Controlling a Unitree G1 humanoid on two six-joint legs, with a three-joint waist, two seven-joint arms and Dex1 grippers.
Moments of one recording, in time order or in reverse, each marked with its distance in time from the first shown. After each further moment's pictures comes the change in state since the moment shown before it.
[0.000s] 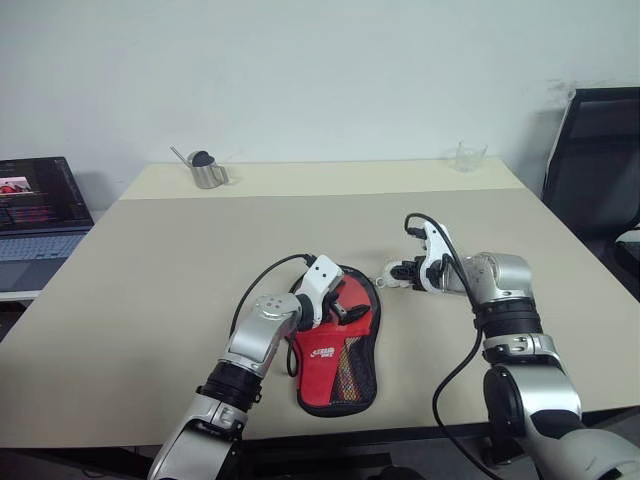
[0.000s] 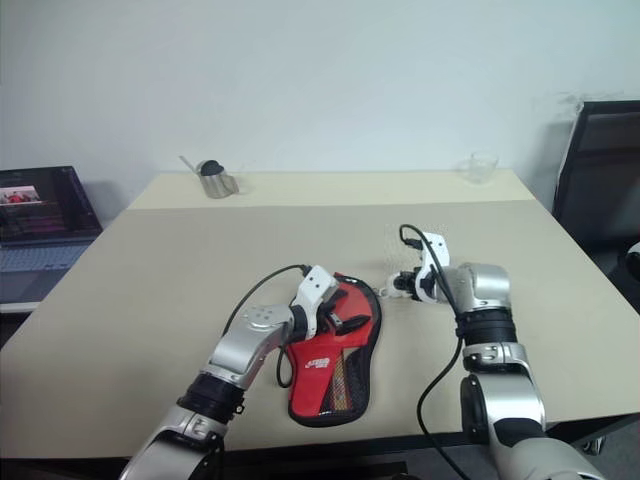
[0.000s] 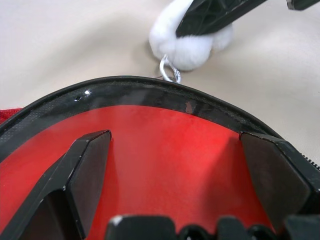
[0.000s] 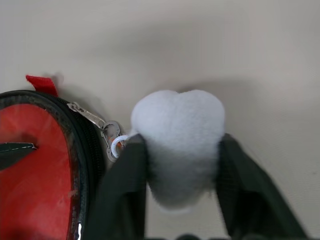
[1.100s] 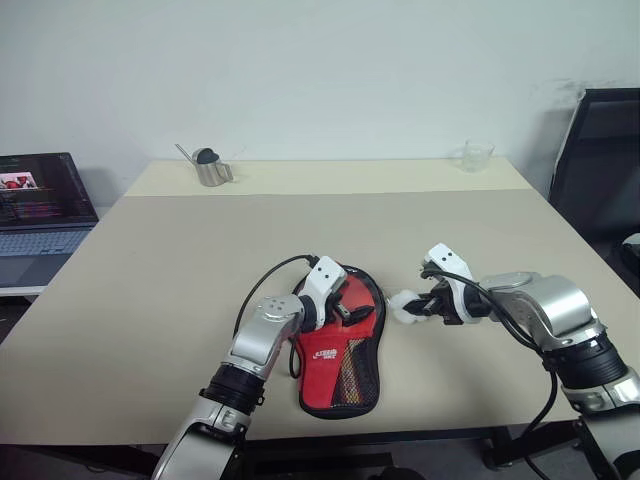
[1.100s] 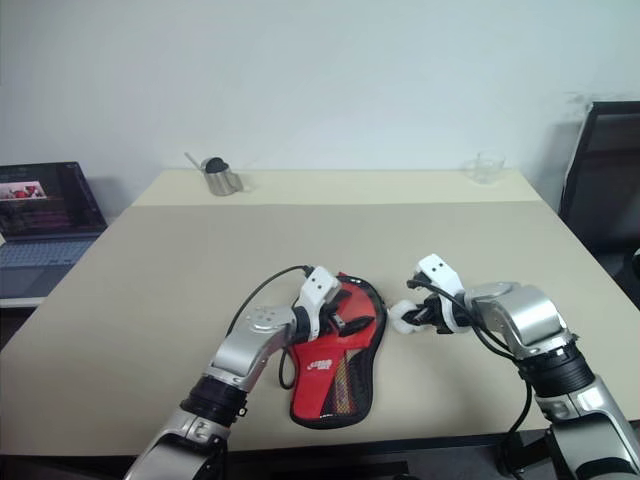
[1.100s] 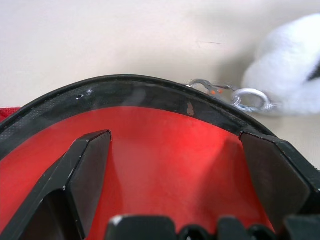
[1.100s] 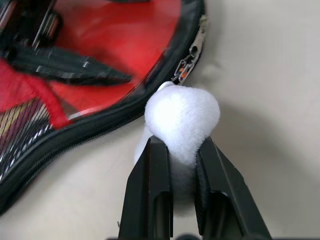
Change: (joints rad) left arm 0.013 -0.019 0.001 -0.023 0.000 0.000 -0.009; right arm 0.278 -0.470 0.451 -0.551 0.110 -0.038 0.600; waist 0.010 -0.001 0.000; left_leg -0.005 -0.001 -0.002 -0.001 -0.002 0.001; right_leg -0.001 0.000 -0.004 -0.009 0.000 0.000
